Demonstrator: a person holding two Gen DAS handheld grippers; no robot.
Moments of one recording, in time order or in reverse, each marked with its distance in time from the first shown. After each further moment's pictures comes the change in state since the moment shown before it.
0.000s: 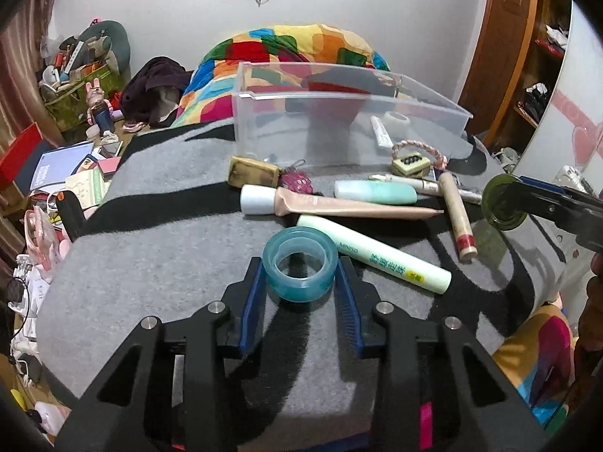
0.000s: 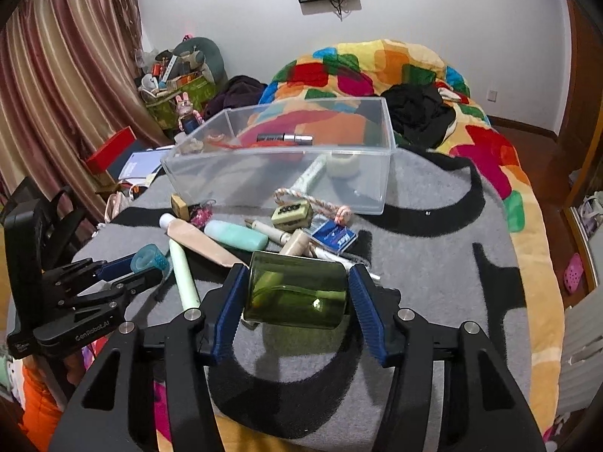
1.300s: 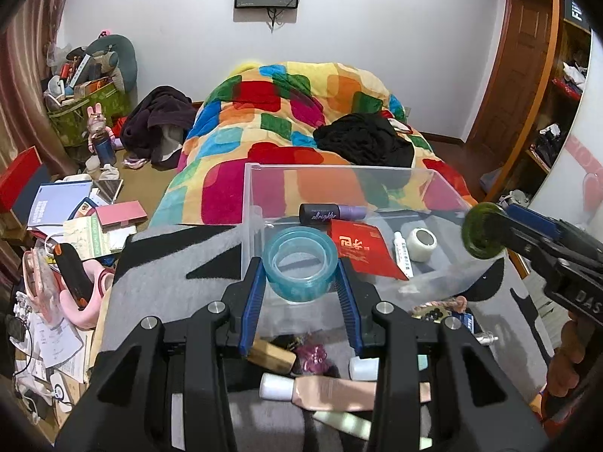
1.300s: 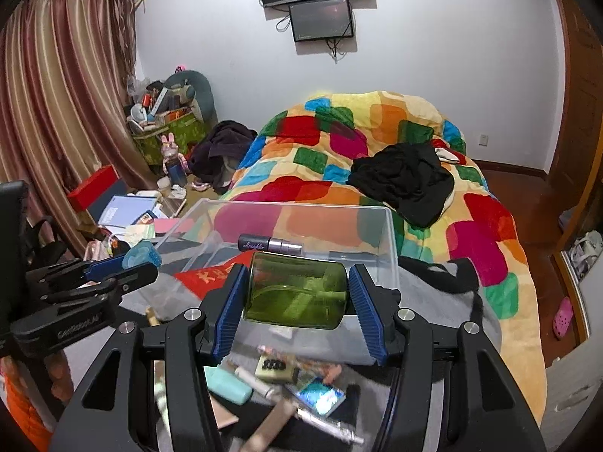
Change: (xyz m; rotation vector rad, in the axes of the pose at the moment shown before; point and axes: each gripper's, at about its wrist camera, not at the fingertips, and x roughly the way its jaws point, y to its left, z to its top) left arm 0.028 0.017 0.128 -0.048 -0.082 0.012; right arm 0.037 0.004 0.109 -0.033 -0.132 -0.068
